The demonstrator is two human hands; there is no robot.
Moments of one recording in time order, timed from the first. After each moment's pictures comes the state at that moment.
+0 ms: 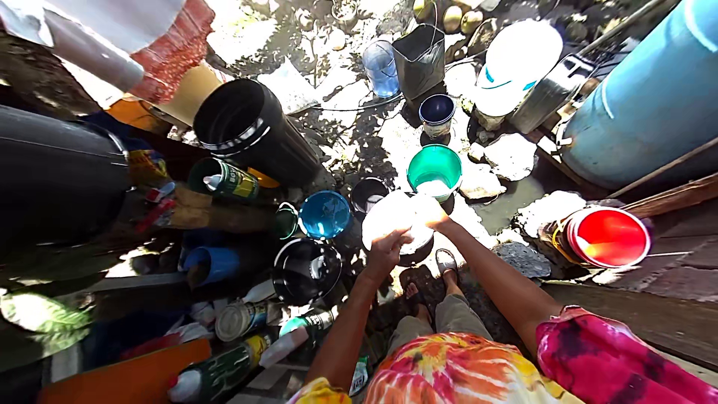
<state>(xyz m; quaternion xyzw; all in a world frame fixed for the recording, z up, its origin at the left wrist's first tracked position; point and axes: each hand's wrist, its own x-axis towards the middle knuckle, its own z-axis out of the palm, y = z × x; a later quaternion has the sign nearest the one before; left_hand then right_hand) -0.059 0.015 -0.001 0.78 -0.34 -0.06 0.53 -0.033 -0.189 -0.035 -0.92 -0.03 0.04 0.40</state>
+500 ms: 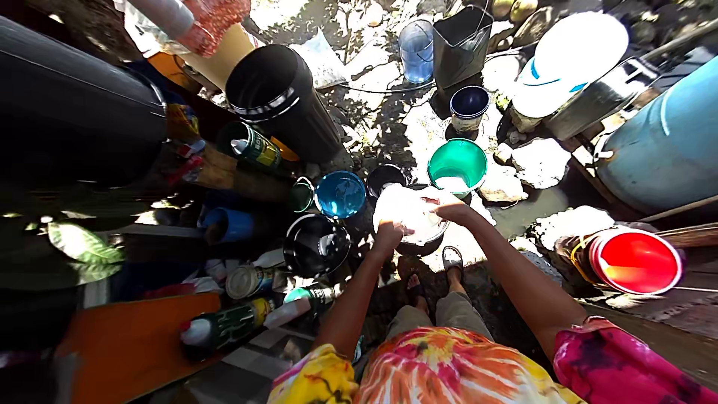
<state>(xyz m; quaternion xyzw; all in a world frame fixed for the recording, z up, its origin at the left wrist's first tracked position) -0.037 0.027 0.009 0.83 0.00 -0.28 0.48 -0.028 -0.177 0.014 -0.83 0.00 0.22 0.51</state>
